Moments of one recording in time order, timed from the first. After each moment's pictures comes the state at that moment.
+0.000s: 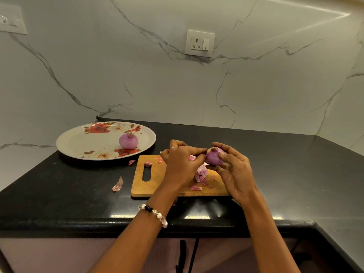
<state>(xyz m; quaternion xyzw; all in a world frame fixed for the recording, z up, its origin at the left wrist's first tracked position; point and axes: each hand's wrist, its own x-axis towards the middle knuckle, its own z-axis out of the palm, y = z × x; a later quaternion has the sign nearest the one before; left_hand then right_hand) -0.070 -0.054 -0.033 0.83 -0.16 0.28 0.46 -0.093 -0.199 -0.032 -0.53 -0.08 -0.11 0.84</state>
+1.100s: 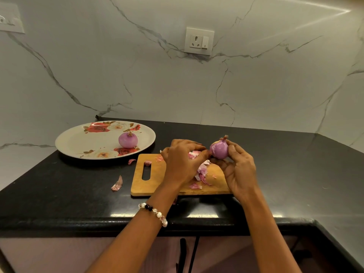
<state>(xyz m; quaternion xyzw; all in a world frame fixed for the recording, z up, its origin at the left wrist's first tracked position) -0.066 -0.057 -0.035 0.81 -0.17 0.31 0.46 -0.089 -0.199 -0.032 -0.49 -0.05 -0.16 0.86</state>
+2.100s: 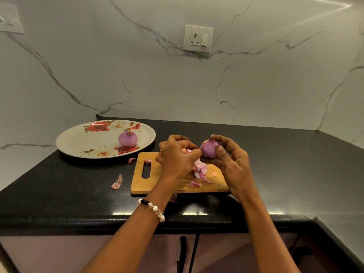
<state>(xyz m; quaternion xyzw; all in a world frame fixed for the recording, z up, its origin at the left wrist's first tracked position) -0.071 -0.052 -0.028 0.81 -0.07 0.24 0.52 -0.091 -0.198 -0.041 -0.64 -0.18 -0.21 0.72</state>
